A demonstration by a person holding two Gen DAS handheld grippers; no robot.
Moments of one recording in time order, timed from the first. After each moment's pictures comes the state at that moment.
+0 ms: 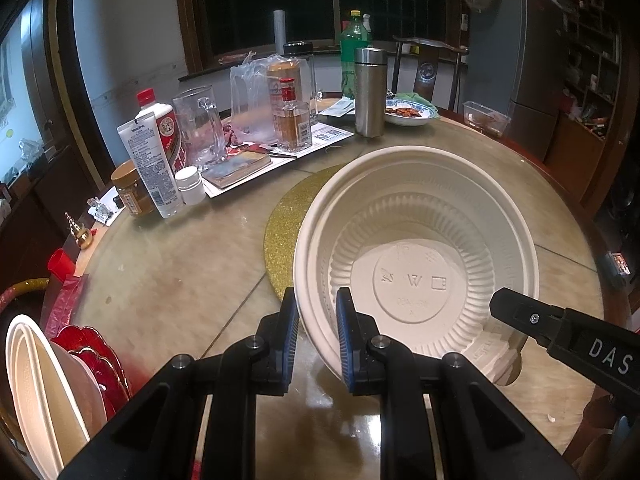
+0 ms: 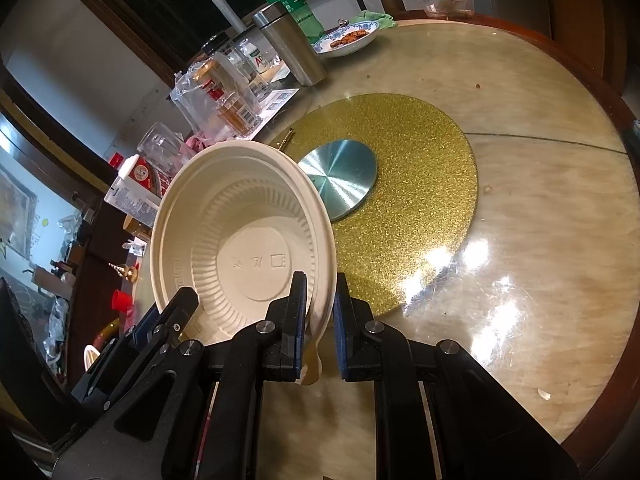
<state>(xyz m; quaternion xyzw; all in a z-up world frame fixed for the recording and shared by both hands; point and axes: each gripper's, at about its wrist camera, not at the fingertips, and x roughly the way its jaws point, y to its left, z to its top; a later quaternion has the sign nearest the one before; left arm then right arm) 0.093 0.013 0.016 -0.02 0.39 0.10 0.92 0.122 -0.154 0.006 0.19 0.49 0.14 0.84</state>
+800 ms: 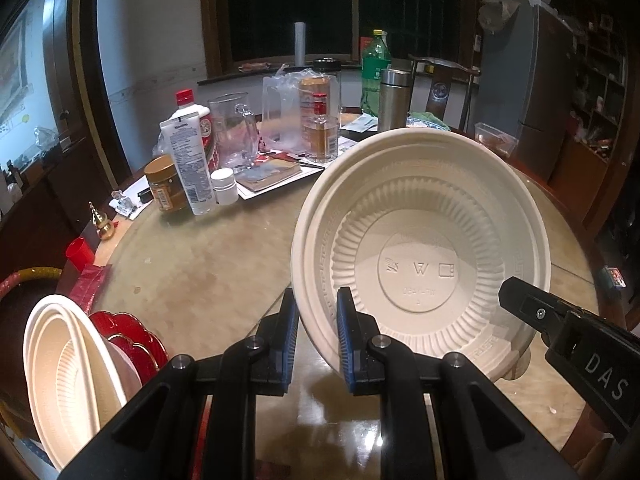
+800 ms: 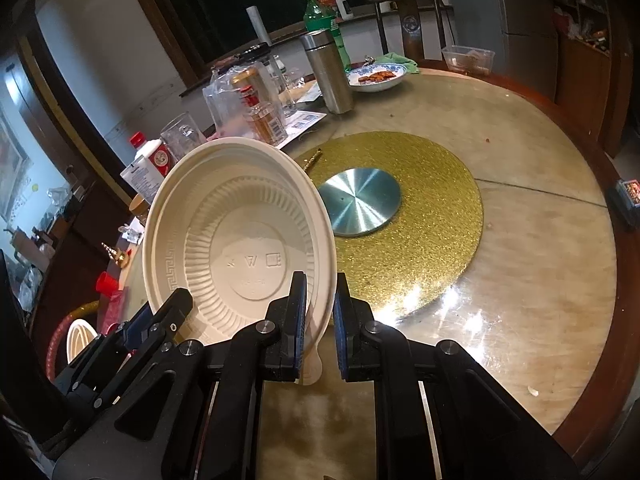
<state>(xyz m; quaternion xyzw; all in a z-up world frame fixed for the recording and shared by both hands) 0.061 0.039 0.029 -0.04 0.36 0.12 0.92 0.085 -0.106 0.040 0.11 0.43 0.13 0.89</state>
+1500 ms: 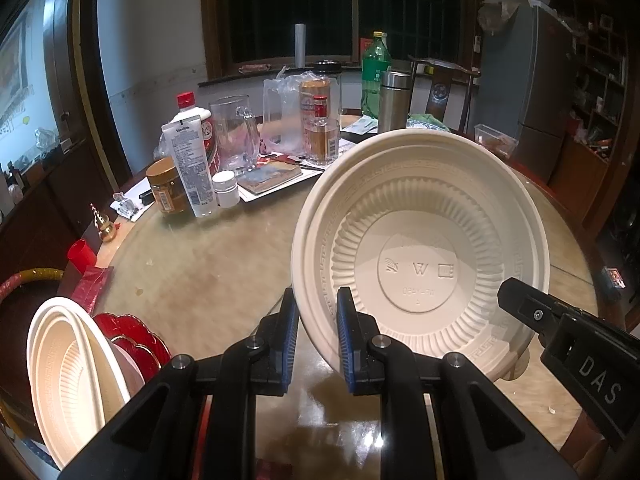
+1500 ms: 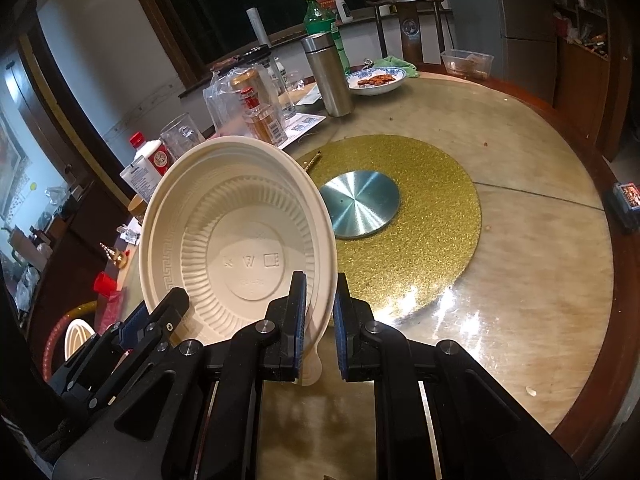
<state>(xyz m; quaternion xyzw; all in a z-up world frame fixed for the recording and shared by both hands) 0.057 0.040 0.033 -0.04 0.36 0.12 0.93 0.082 -0.103 0.042 0.10 0.43 0.13 0.89</state>
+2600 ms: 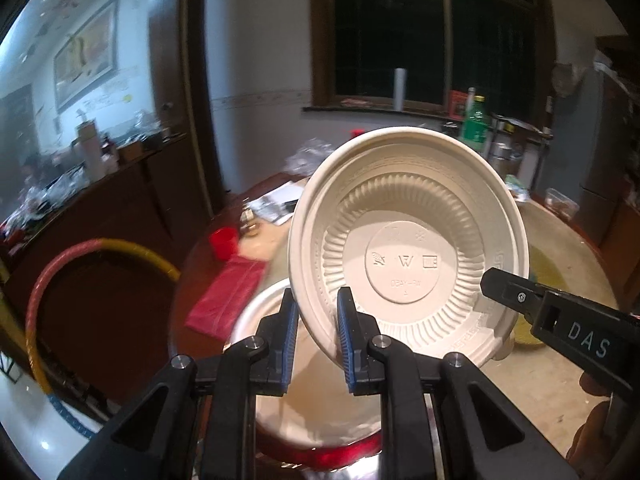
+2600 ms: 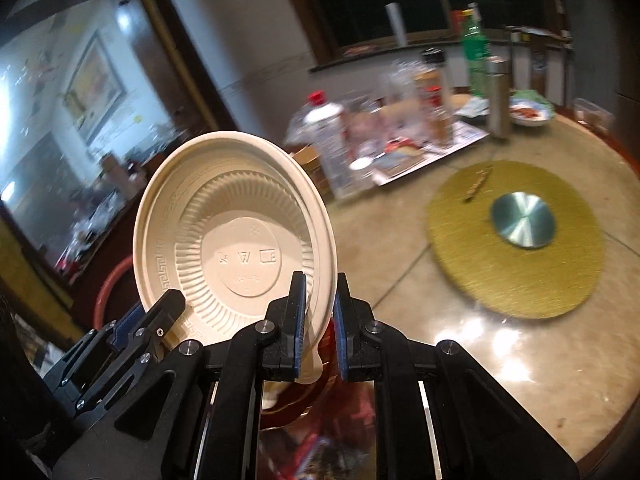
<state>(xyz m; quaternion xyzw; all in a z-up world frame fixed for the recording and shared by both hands) -0.089 0.163 0.081 -0.08 0.29 0.26 0.92 0.002 0.043 0.087 0.05 0.40 0.33 0.85</state>
